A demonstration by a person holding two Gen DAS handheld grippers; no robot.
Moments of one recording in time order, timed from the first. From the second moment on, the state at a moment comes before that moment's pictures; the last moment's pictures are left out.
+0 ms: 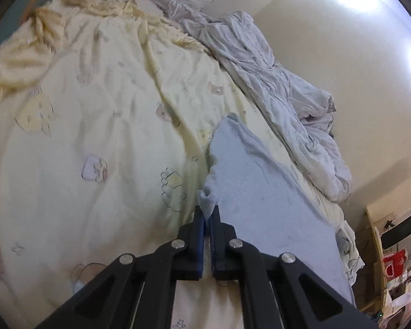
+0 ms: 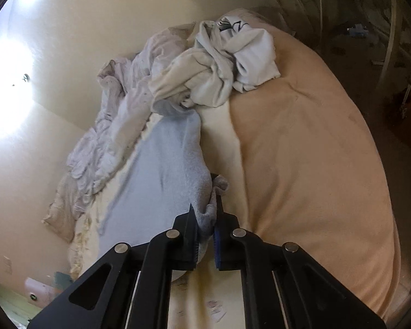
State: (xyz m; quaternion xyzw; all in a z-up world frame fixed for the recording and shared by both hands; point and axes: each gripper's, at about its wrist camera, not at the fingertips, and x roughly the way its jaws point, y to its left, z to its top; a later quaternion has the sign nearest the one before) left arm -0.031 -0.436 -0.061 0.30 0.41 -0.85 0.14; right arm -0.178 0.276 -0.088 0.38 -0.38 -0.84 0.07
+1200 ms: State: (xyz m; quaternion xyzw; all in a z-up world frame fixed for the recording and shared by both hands) left arm 0.089 -0.387 -0.018 0.50 0.15 -0.84 0.16; right arm -0.038 0.364 -0.089 0.53 -0.31 -0.79 -0.03
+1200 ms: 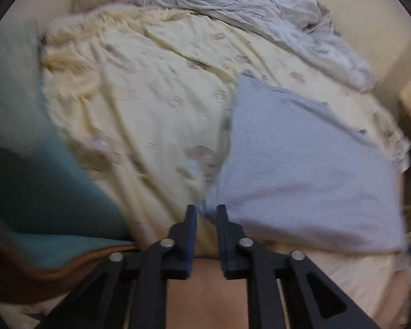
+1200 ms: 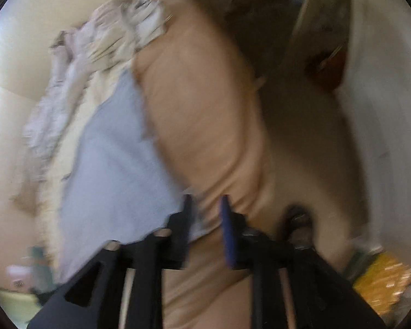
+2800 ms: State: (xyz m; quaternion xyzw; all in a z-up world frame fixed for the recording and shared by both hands) left arm -0.009 -0.104 -0.080 0.54 -0.06 -0.83 -0.14; right arm -0.116 0.116 -0.123 0.55 0.08 -0.79 0.24
